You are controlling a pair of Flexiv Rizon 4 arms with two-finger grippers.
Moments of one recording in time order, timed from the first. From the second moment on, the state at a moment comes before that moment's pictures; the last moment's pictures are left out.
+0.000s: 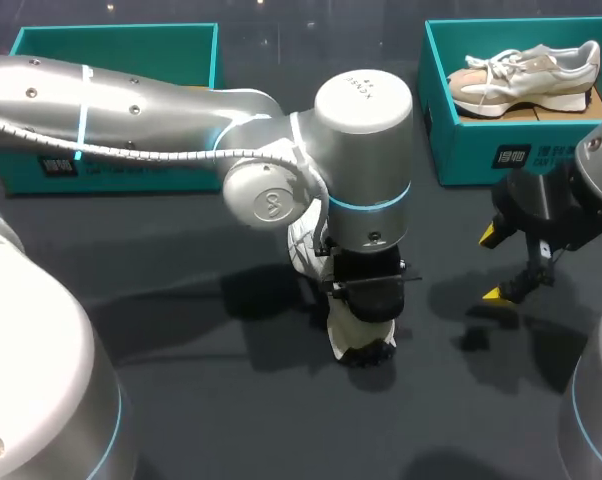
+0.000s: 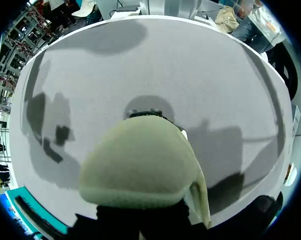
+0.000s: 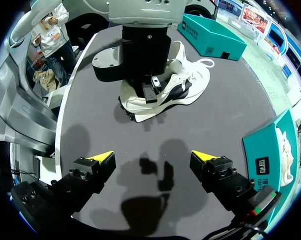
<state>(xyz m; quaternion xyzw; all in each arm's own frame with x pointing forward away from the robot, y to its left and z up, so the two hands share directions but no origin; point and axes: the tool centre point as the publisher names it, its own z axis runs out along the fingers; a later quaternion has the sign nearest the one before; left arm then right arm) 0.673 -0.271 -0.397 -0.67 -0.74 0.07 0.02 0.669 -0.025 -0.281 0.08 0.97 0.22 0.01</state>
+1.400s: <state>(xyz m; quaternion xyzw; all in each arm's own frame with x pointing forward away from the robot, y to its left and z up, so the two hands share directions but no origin) 0.729 -0.243 -0.350 -0.57 -0.82 -0.01 -0.05 0.669 -0.025 -0.281 0.08 0.97 0.22 0.01</state>
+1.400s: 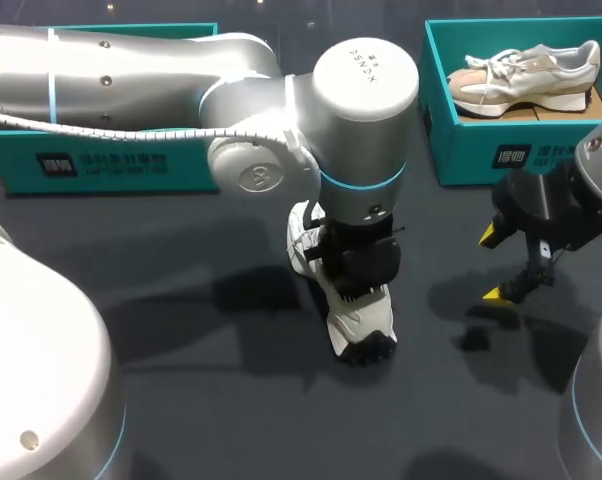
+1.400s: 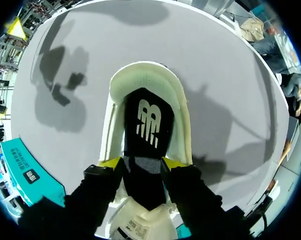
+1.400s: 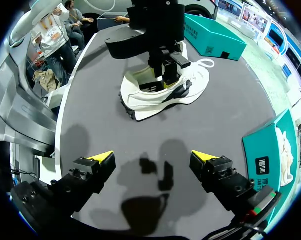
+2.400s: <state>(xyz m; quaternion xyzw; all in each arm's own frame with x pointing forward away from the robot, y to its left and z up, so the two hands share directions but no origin) 0.753 -0.231 -0.325 -0.60 -0.80 0.04 -0.02 0.669 -0.025 -0.281 0.08 0.97 0.22 0.01</state>
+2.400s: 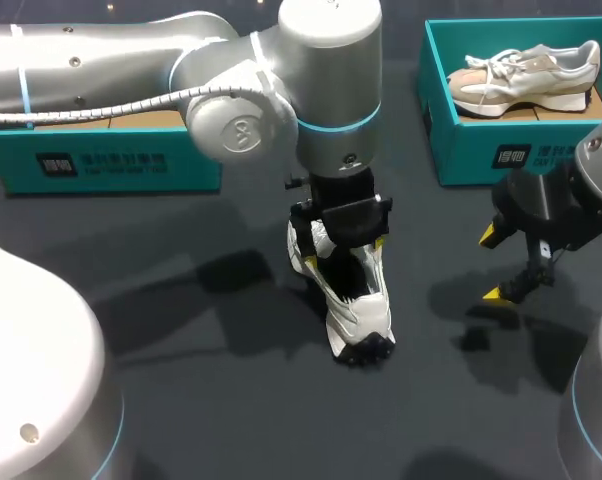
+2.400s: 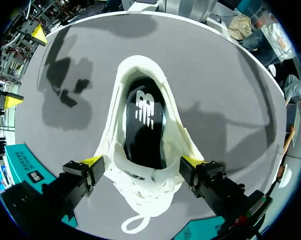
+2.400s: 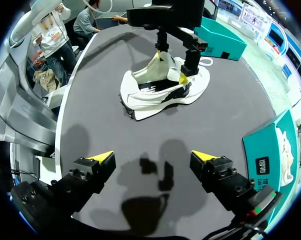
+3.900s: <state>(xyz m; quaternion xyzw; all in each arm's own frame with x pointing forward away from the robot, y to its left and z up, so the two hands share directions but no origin) 0.747 -0.230 -0.304 -0.62 -0.78 0.08 0.02 0.669 -0.025 -0.281 0.08 0.97 0.22 0.01</state>
